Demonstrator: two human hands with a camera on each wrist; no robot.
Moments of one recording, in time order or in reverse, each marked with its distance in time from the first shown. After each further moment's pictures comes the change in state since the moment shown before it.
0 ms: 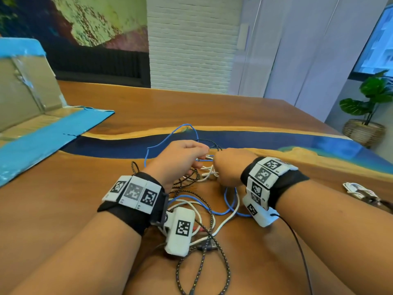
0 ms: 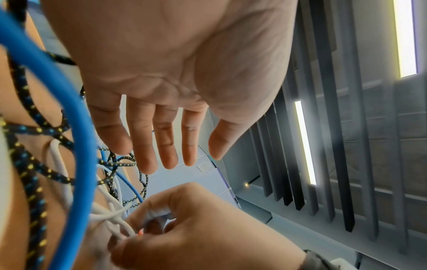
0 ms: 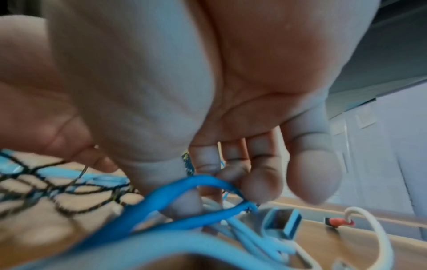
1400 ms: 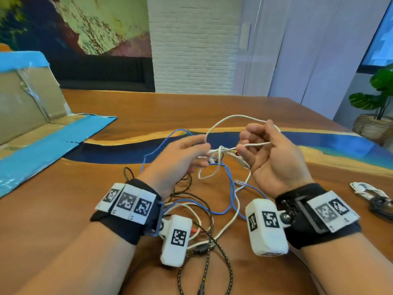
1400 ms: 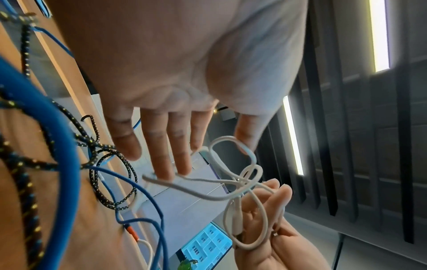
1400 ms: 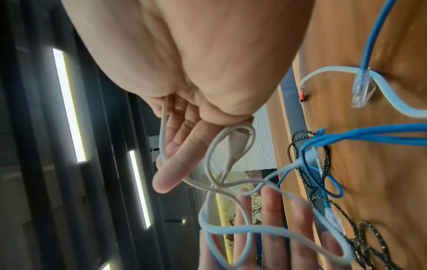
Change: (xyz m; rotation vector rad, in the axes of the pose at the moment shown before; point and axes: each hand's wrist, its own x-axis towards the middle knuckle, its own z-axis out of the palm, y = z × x) left_hand -0.010 0.012 0.011 -0.131 -0.018 0.063; right_hand -0.059 0.038 0.008 2.540 0.488 -0.125
